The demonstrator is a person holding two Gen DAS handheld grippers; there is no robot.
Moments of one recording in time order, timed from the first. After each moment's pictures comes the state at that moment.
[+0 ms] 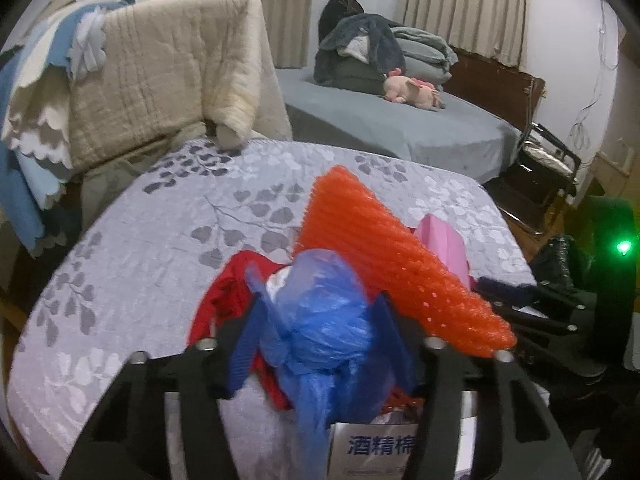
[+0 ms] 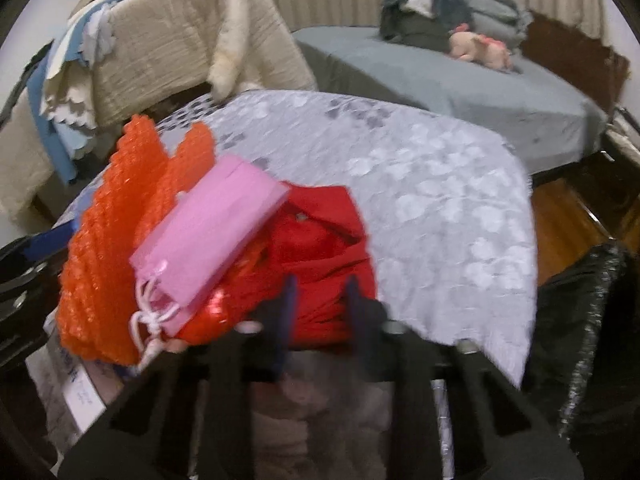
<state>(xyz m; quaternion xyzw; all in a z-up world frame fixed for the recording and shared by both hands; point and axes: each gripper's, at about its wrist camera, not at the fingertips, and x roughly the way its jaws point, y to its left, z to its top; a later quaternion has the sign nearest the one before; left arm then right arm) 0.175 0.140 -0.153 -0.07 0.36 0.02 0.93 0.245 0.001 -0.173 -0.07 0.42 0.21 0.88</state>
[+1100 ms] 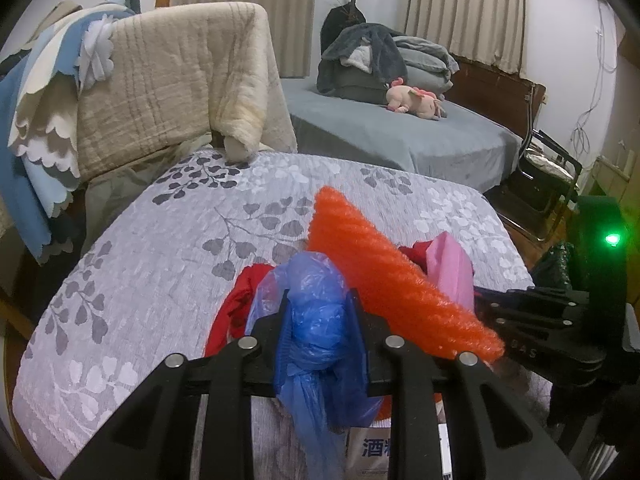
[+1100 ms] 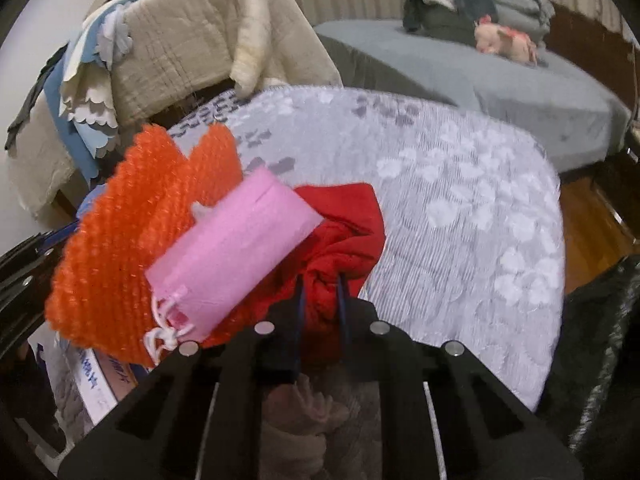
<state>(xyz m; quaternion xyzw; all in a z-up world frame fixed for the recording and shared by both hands) 0.169 0.147 -0.142 -0.07 0.34 0.03 0.94 0.250 0.006 -0.166 -0.06 0.42 0.25 0.87</state>
